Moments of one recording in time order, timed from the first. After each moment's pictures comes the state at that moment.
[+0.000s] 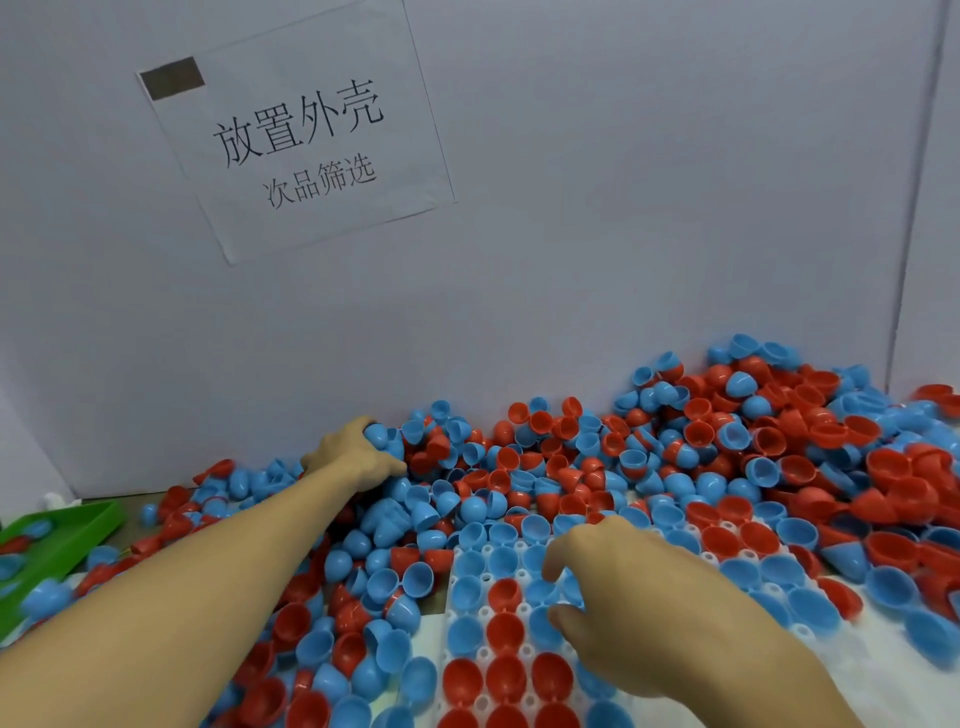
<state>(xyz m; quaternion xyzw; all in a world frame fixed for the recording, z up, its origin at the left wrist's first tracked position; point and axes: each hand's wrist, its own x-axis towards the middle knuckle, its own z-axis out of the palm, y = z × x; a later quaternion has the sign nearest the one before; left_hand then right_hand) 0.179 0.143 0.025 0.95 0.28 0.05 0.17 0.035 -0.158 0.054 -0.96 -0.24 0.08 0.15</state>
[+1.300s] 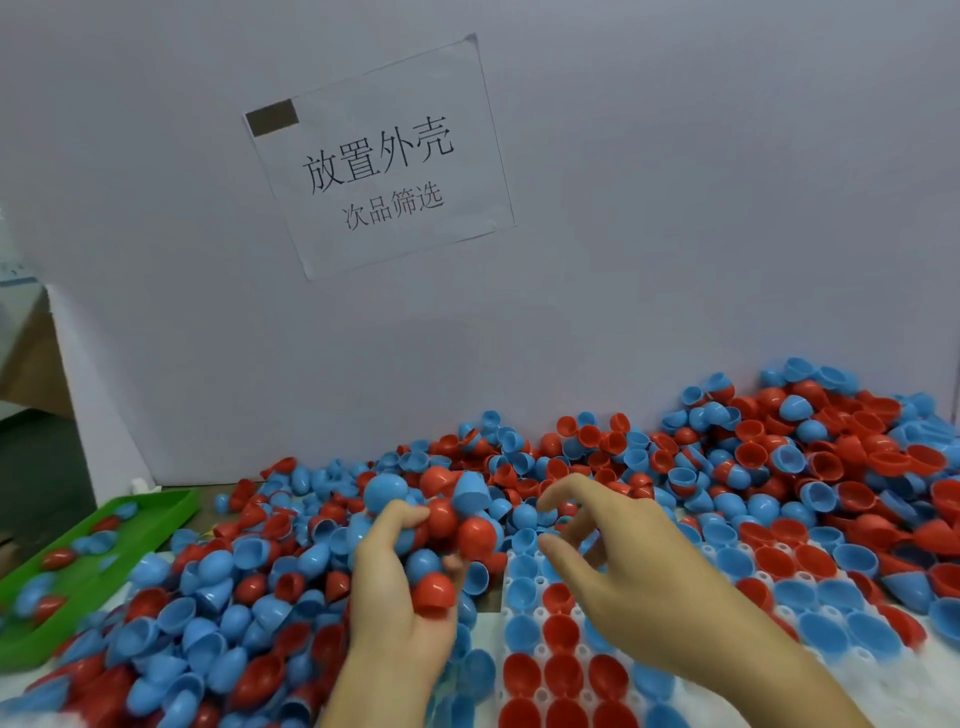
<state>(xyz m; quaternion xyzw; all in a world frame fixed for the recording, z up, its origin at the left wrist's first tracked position) 0.009 0.043 0.041 0.37 0.19 0.20 0.89 0.042 -0.132 0.047 -0.86 -0.29 -0.02 0.42</state>
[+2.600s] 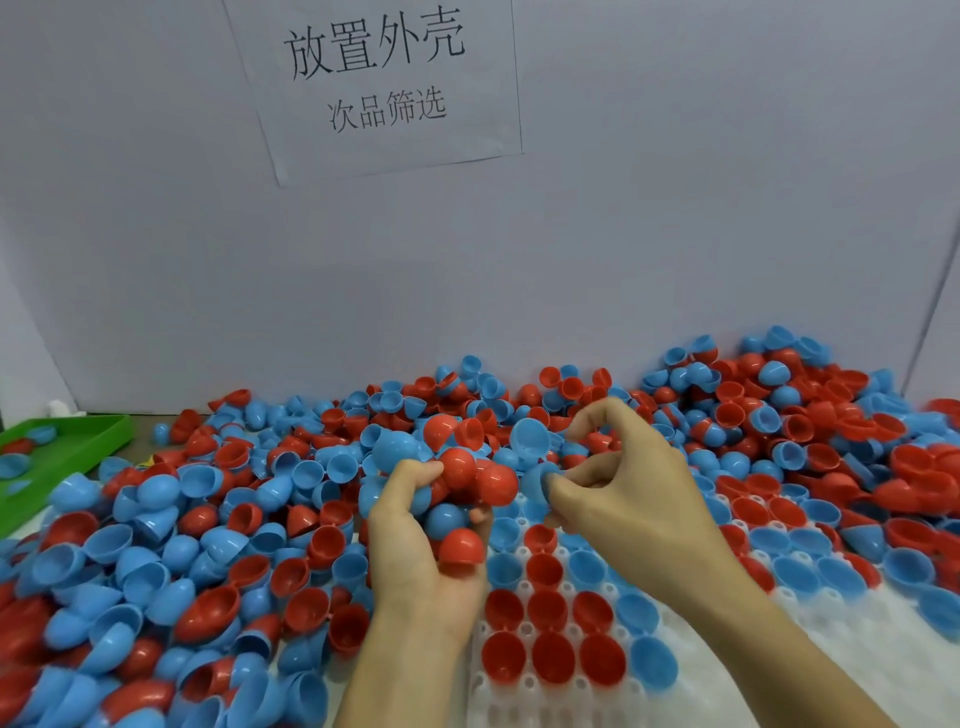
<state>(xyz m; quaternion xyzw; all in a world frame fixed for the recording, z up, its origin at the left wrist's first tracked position) 0.010 0.026 0.012 0.28 0.17 0.17 0.93 0.038 -0.115 0.034 -0.83 -0.16 -0.06 0.54</state>
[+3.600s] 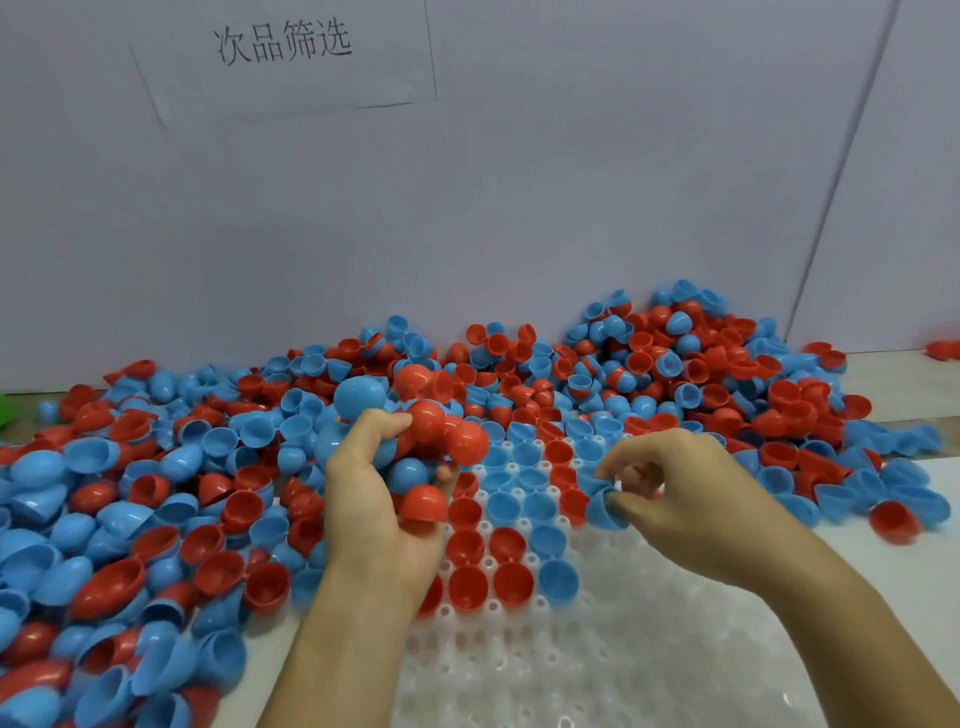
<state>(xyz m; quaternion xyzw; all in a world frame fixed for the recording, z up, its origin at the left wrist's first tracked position) 0.002 -0.005 0.020 0.32 0.12 0.15 0.93 0.030 -0.216 0.015 -0.94 -0.15 -0.05 0.30</state>
